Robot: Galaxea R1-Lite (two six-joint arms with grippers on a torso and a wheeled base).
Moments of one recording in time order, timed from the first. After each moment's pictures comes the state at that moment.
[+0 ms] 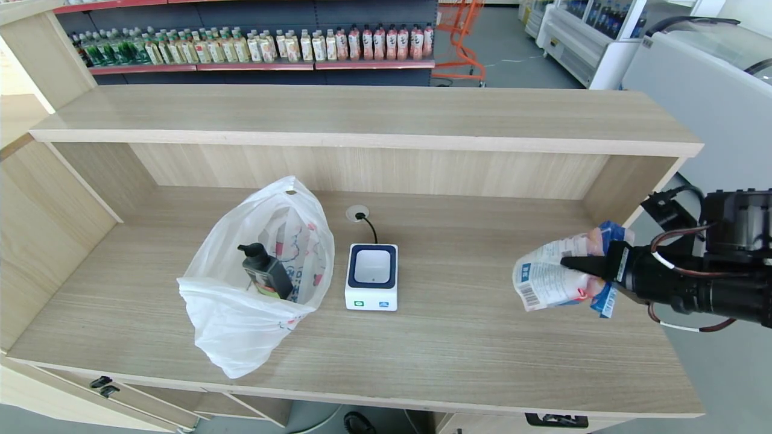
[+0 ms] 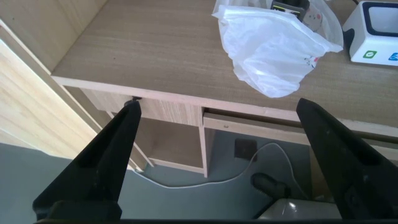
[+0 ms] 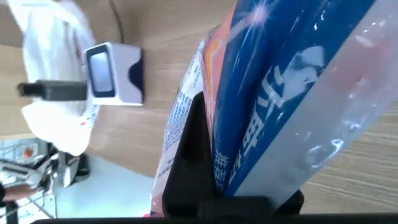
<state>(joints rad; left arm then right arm) 0.00 0.00 0.00 0.05 0.13 0.00 0.08 1.58 -0.69 -0.47 0.45 0.44</state>
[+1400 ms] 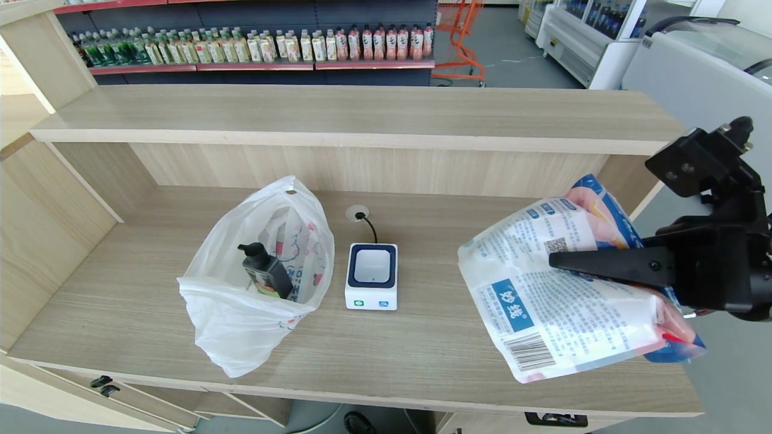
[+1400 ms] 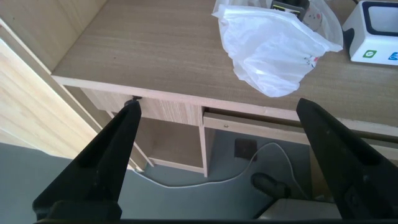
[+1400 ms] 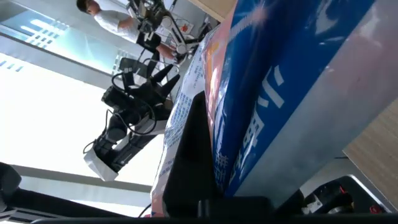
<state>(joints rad) 0.00 0.00 0.00 0.05 0.13 0.00 0.33 1.35 -0.73 -0.48 1.03 0.50</state>
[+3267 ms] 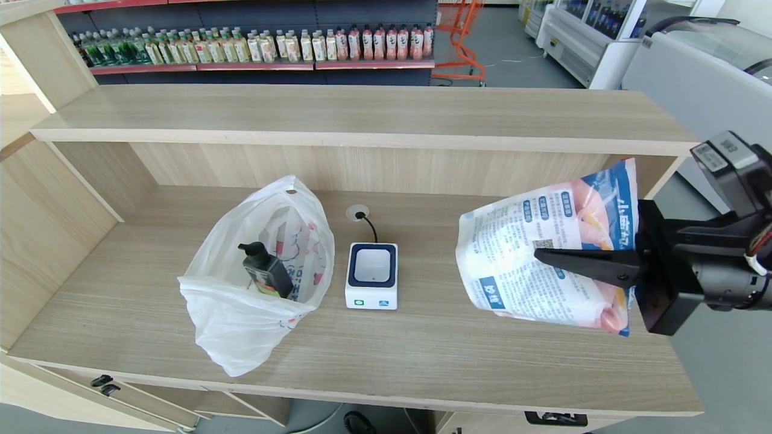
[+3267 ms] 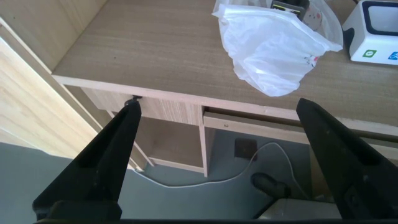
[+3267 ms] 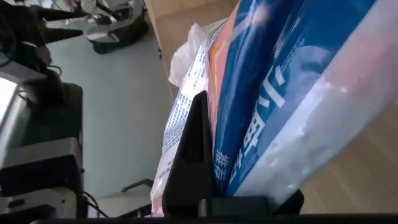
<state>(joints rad) 0.00 0.00 0.00 0.05 0.13 0.00 0.32 1.39 -0.71 -0.56 0.87 -0.40</state>
